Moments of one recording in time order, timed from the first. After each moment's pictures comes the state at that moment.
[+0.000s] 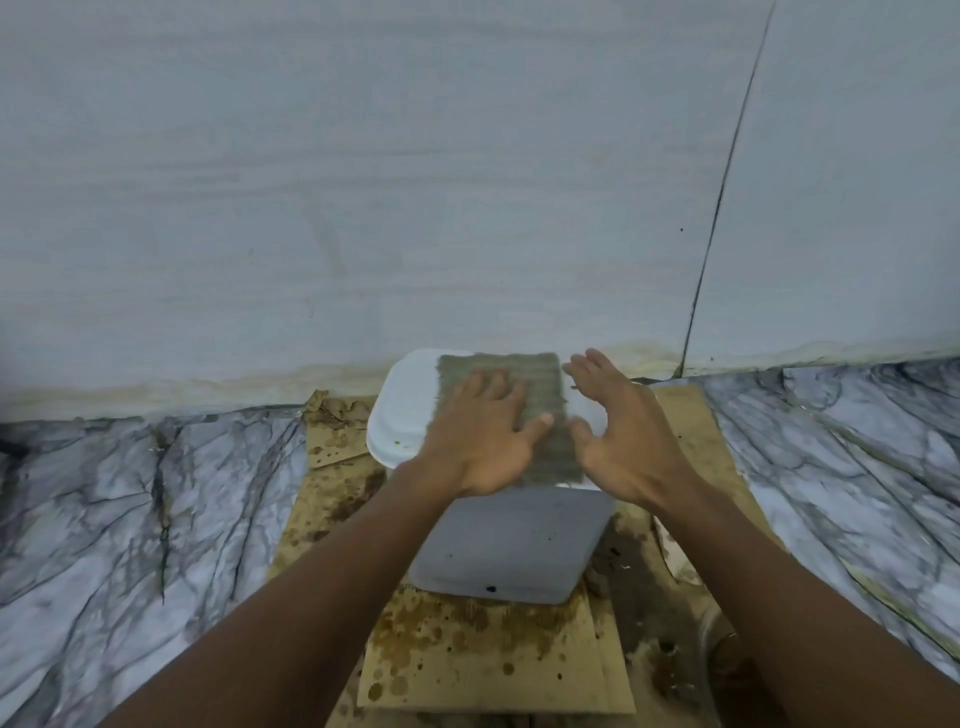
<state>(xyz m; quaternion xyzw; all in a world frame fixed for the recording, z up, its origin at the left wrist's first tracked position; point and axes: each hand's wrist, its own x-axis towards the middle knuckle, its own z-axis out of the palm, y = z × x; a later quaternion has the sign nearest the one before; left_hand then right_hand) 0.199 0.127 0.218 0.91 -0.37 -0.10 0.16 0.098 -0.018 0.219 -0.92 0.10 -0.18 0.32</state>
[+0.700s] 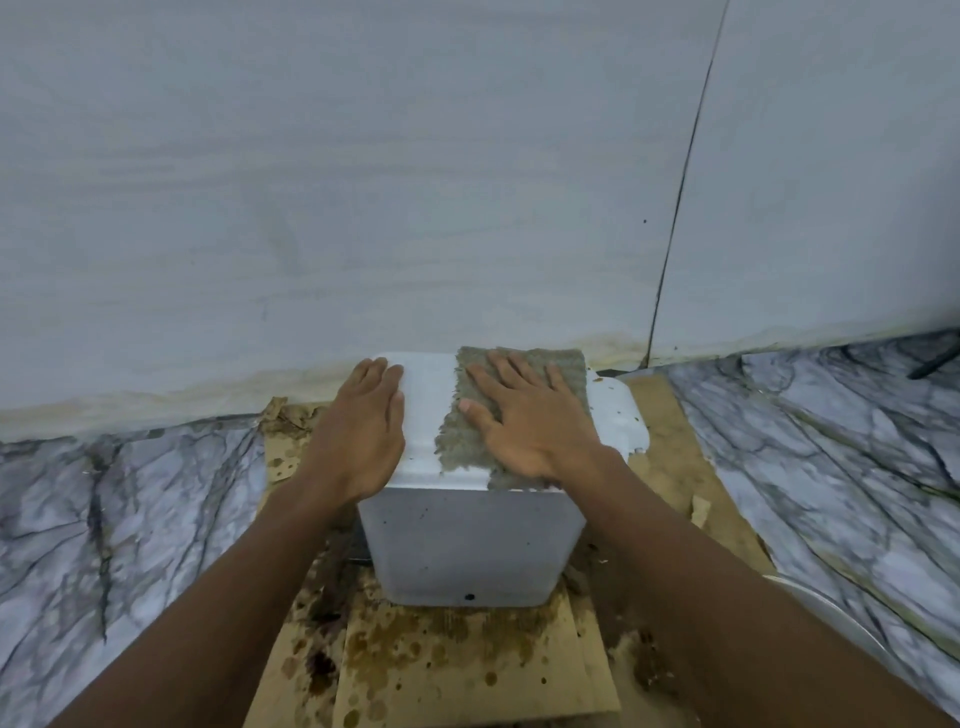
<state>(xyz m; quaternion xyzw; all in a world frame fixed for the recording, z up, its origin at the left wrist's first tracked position) 0.257 0.189 0.196 0.92 -0.33 0.05 0.20 0.163 0.002 0.202 -0.99 0.10 -0.01 0.12</state>
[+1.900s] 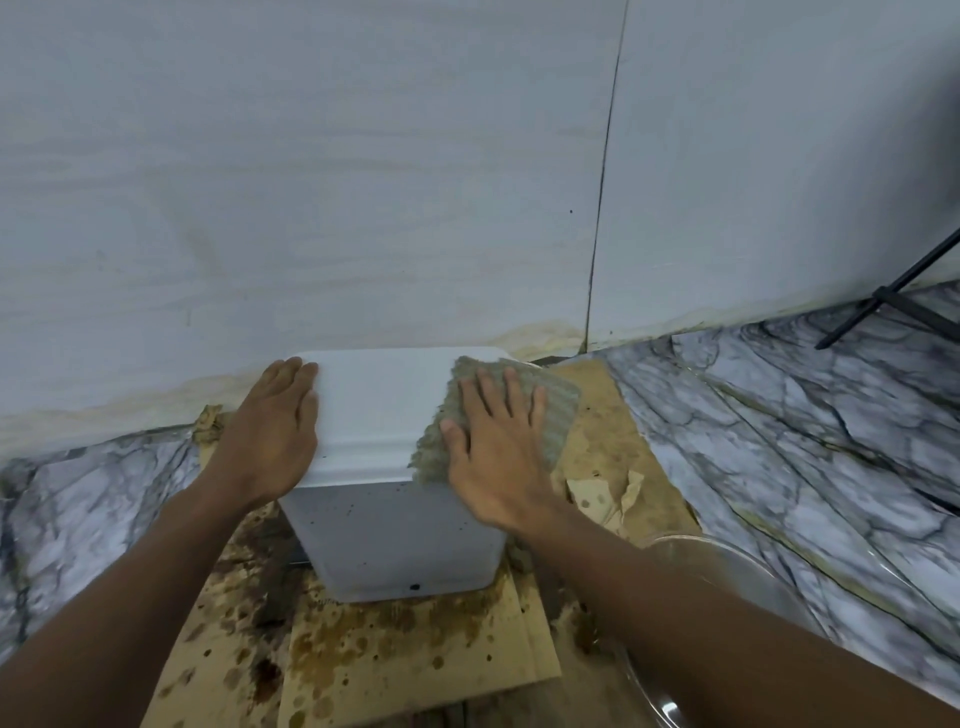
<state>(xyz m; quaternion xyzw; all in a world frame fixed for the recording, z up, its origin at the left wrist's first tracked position) 0.265 0.193 0.188 0.93 -0.31 0.04 0.20 0.099 0.004 0.175 -0.96 0.19 -0.11 0.17</state>
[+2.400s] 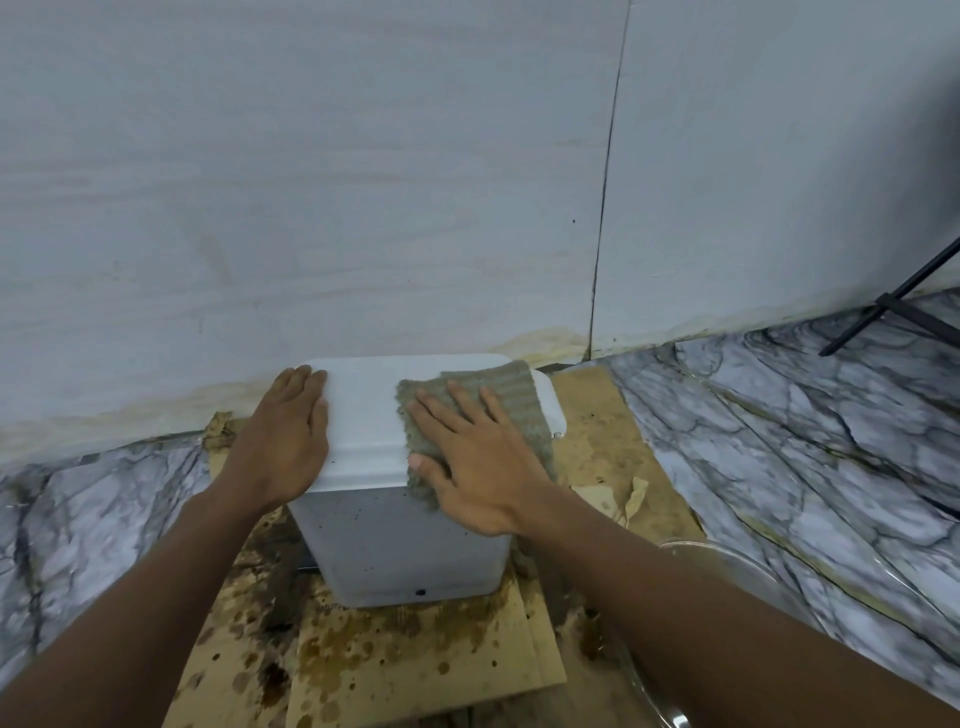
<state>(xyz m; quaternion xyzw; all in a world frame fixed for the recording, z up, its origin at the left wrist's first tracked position) 0.262 0.194 0.189 0.93 -0.31 0.03 0.19 0.101 0.006 0.187 -0.99 0.01 -0.07 0.08</state>
